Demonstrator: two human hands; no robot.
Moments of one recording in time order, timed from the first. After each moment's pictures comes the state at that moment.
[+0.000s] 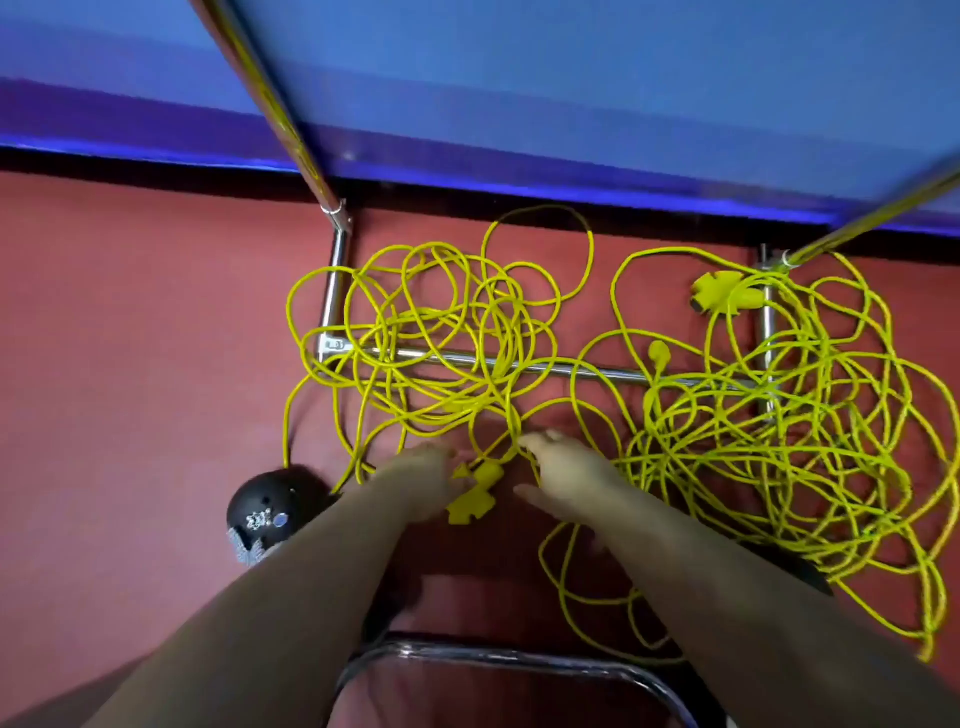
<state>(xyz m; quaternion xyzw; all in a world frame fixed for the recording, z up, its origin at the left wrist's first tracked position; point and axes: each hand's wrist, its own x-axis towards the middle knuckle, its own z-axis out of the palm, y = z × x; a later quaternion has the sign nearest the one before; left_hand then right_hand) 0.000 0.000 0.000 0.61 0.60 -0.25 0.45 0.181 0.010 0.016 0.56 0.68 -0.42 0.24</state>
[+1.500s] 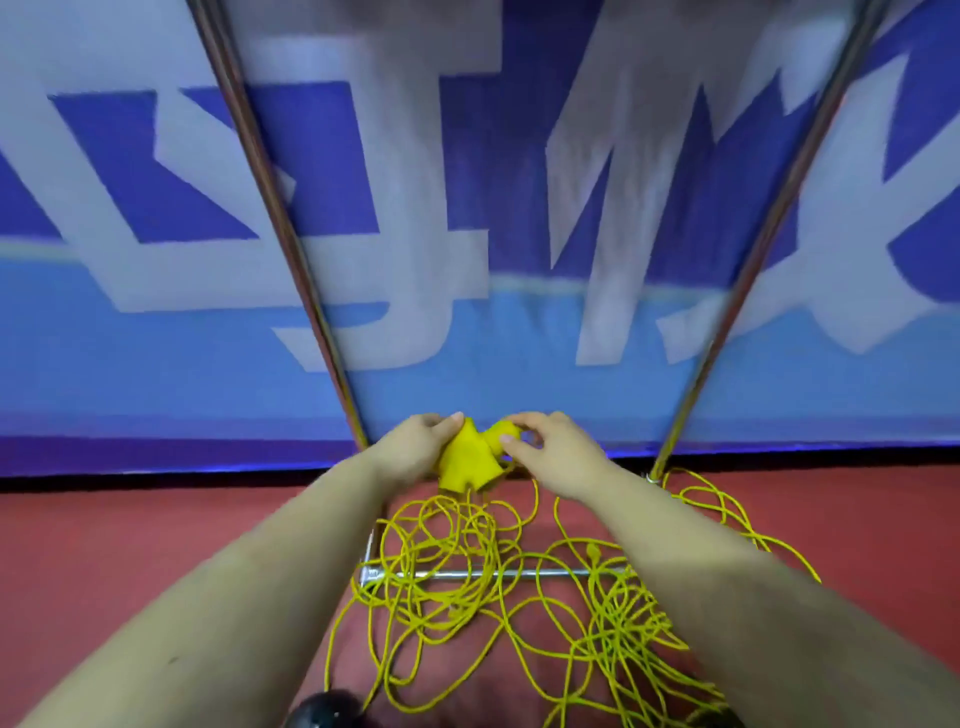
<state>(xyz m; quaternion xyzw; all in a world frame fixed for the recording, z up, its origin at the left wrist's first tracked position) 0.018 0.045 0.367 0.59 0.61 0.22 0.49 0.199 0.029 0.352 0.64 0.67 -0.31 -0.21</state>
